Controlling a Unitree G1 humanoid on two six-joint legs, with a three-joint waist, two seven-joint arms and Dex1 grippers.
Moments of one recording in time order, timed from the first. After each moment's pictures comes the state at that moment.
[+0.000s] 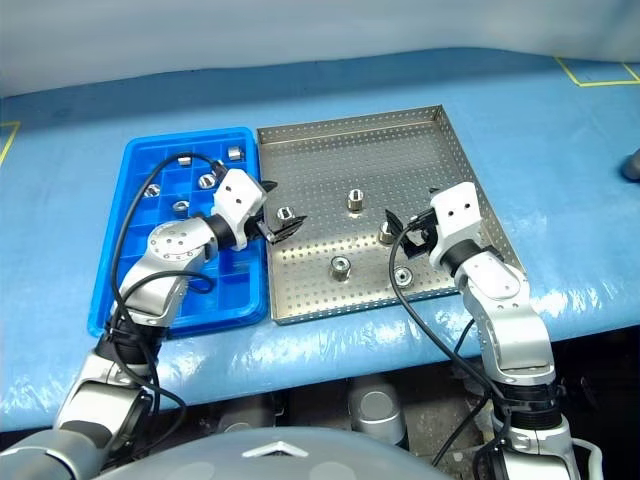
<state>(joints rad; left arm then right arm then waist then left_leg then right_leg) -0.38 0.39 -0.19 -0.09 -0.09 0.45 -0.60 -0.09 -0.41 -0.05 -0.40 0.22 0.53 0.35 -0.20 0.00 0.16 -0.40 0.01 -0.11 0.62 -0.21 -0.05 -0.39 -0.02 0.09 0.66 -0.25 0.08</state>
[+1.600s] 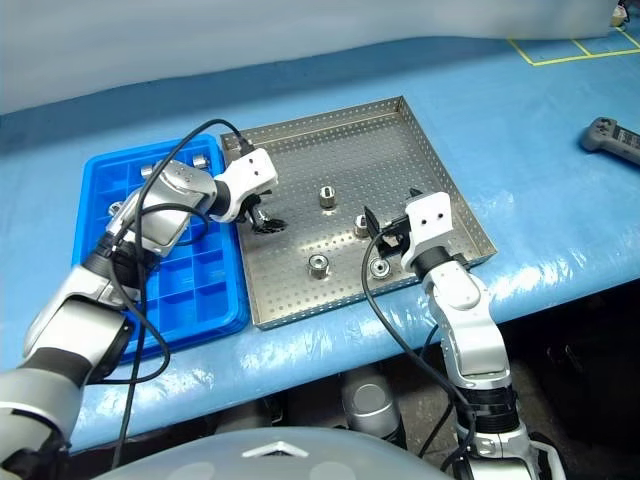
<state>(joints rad) -0.82 0.57 -0.45 0.27 0.06 0.70 -0.94 -0.06 -0.24 0.03 -0.37 0.12 0.38 0.26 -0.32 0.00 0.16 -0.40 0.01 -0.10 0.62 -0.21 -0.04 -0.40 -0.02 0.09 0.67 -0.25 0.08</state>
